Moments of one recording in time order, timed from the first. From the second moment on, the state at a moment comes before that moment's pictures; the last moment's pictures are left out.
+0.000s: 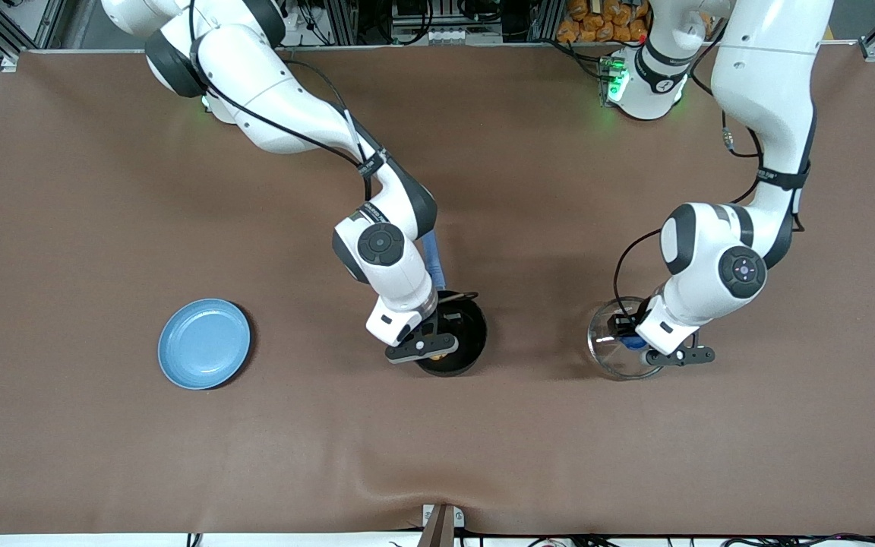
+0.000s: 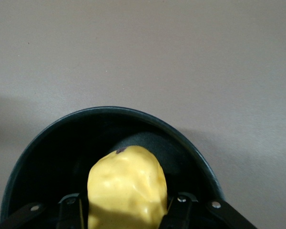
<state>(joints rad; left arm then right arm) -0.32 0.55 0.12 -1.84 -0.24 2.41 -0.10 0.62 0.98 0.06 -1.16 -0.04 2.46 0.53</state>
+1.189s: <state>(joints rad) -0.32 0.40 0.12 -1.80 -0.24 2.28 -0.06 0.64 1.03 0.05 -1.14 -0.04 2.51 0.54</state>
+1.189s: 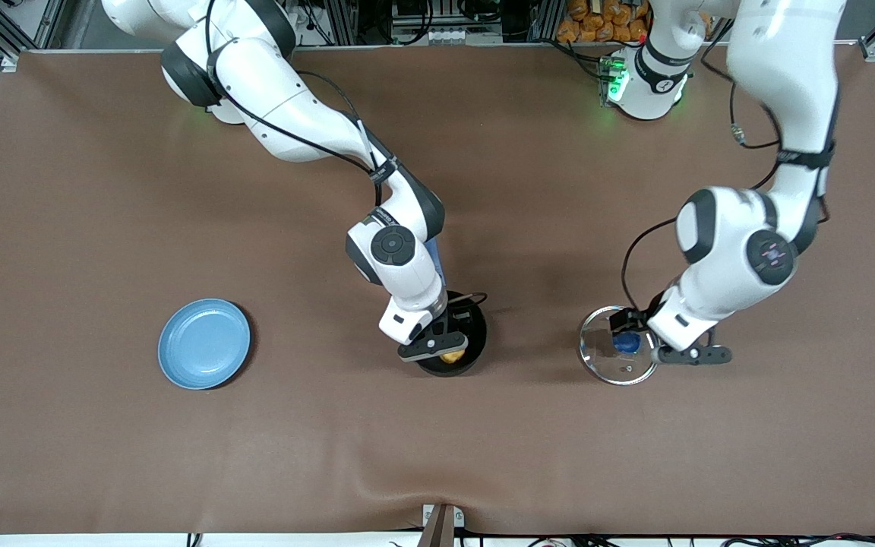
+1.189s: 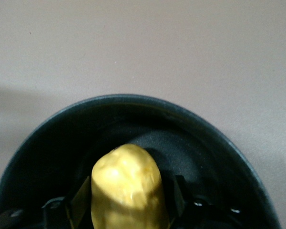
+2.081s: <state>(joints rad) -0.27 0.14 0.13 -1.56 -0.13 1.76 -0.09 0.48 0.75 0.03 -1.08 -0.04 1.99 0.54</state>
